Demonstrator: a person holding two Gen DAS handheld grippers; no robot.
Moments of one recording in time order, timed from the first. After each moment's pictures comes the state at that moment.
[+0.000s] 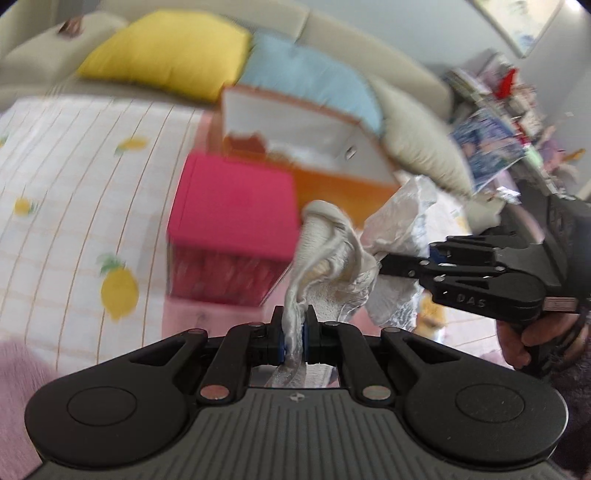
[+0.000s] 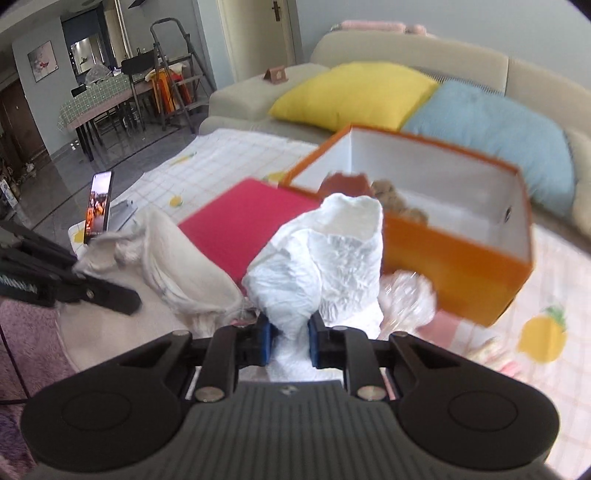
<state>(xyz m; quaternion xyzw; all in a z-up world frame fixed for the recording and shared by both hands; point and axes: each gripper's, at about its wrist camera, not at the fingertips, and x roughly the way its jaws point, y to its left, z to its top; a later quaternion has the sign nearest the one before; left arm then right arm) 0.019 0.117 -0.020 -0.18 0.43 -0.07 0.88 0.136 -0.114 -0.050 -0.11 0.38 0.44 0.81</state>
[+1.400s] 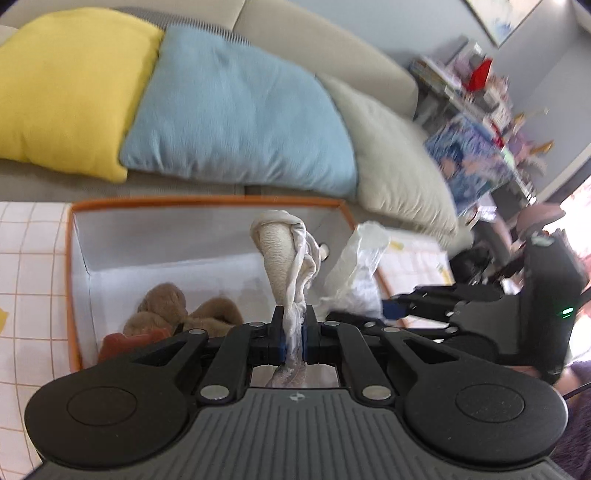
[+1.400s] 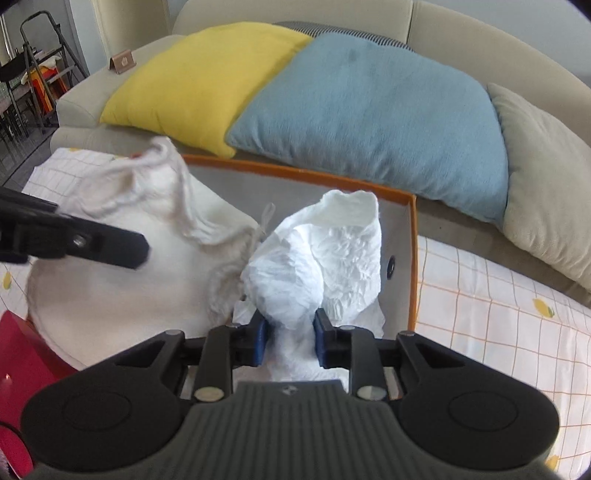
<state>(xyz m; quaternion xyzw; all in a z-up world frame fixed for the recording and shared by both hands) 0.325 0.133 -0.050 -0.18 0.46 -0.17 0.85 0.373 -0.072 -0.082 -0.12 0.47 0.27 0.83</state>
